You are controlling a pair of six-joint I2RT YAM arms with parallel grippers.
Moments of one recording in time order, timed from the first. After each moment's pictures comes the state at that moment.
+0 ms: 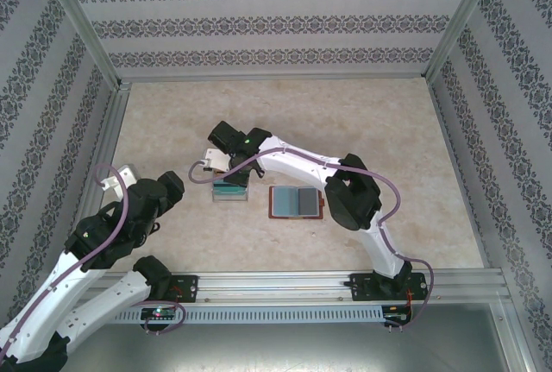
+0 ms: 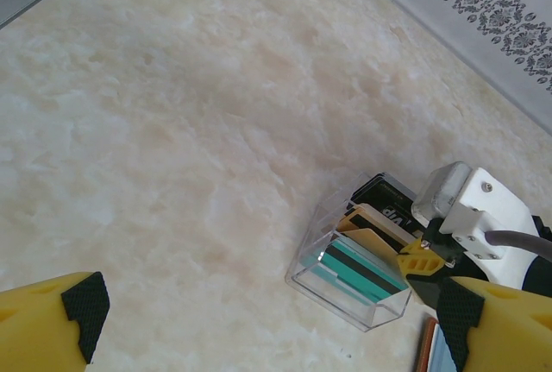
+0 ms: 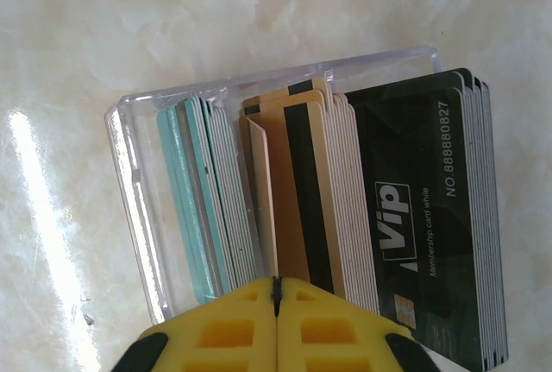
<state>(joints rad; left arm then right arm) -0.62 0.58 0.89 -1.14 -0.58 -1.09 0.93 2.19 1.90 -0.88 -0.01 -0.46</state>
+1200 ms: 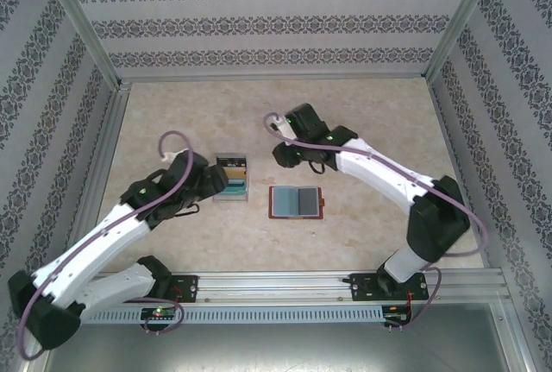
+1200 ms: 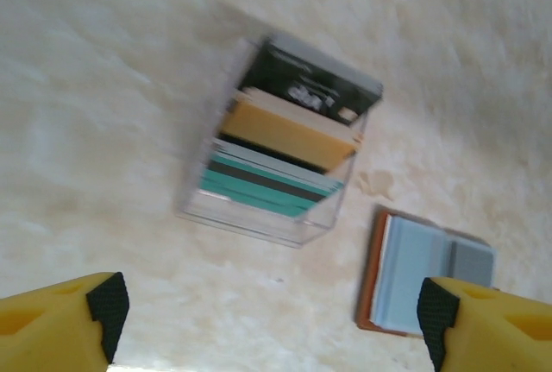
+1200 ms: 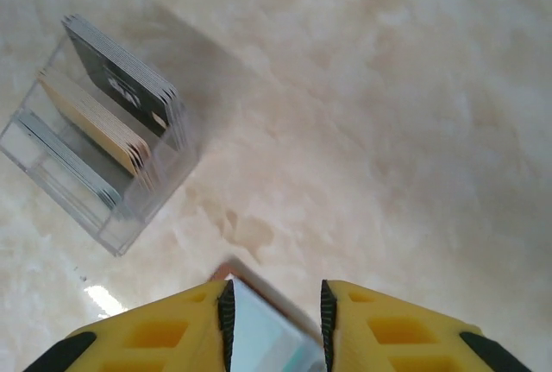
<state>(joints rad) -0.61 1.01 0.89 -0.79 -0.20 -0.94 0.65 1.56 1.24 -0.58 -0.08 0.10</state>
